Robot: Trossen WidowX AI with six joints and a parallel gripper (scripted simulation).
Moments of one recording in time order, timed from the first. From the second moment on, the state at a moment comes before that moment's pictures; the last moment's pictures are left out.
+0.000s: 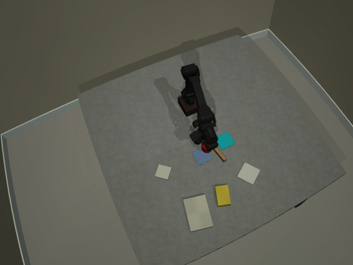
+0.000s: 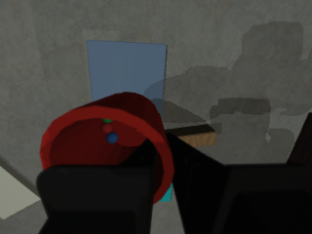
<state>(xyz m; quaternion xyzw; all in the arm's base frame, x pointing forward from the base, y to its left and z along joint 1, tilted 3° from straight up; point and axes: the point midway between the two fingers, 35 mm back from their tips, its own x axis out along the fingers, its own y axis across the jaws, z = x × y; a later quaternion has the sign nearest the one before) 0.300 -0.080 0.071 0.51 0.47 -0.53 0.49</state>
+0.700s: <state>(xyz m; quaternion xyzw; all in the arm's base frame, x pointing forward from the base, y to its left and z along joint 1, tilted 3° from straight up) 0.298 -0.032 0.070 0.51 0.47 -0.53 0.49</state>
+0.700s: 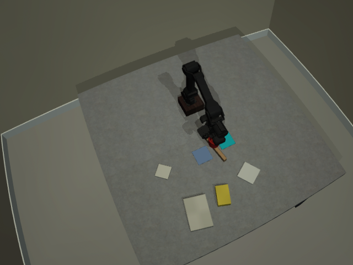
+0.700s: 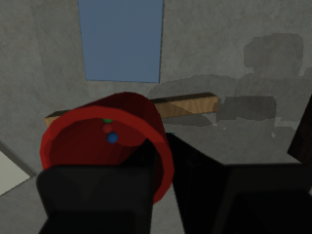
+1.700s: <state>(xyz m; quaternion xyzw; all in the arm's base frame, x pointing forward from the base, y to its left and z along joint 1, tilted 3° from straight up) 0.293 0.034 0.069 0.51 0.47 -0.53 0.49</state>
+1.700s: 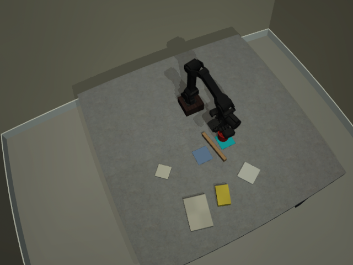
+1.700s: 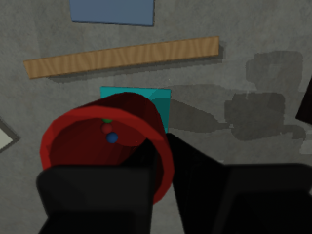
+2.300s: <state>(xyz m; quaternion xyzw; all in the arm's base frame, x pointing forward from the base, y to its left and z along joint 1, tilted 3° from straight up) 0.290 0.054 0.062 0.51 0.47 -0.53 0.49</state>
